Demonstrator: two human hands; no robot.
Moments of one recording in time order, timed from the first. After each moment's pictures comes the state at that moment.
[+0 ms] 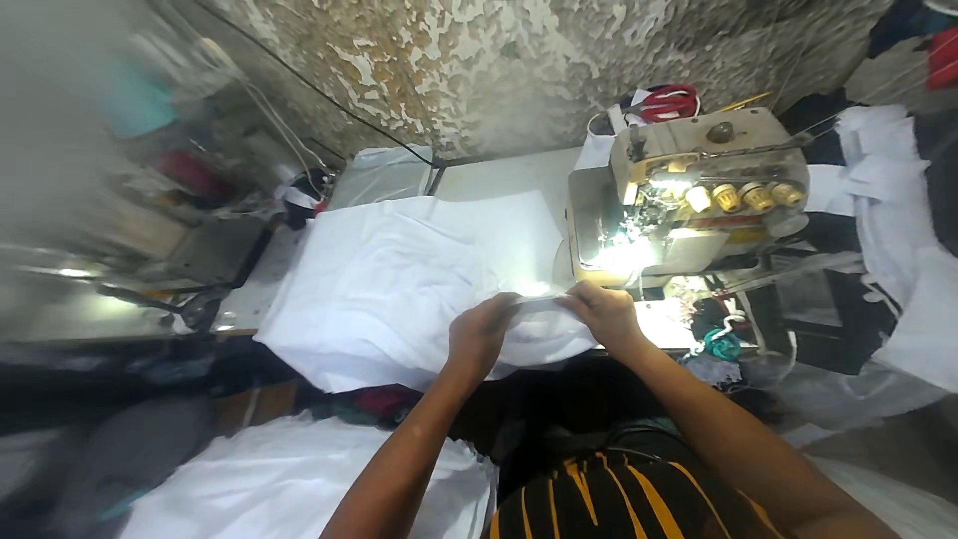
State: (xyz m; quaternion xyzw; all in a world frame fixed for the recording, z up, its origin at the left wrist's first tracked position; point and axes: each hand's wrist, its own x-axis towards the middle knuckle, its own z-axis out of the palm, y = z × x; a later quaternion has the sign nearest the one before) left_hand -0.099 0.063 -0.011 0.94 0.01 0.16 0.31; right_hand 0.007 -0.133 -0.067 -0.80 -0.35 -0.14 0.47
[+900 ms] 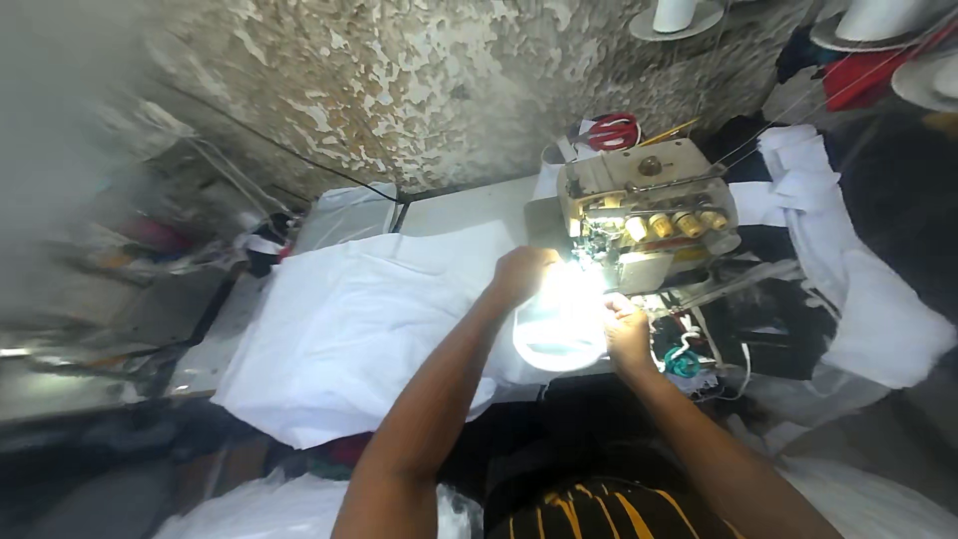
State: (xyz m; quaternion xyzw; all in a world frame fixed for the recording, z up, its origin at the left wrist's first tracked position) left_hand 0.078 -0.007 0.046 0.96 -0.06 -0.17 0.22; right_hand 0.035 -0.185 -0.078 -0.72 0.00 -0.01 0.70
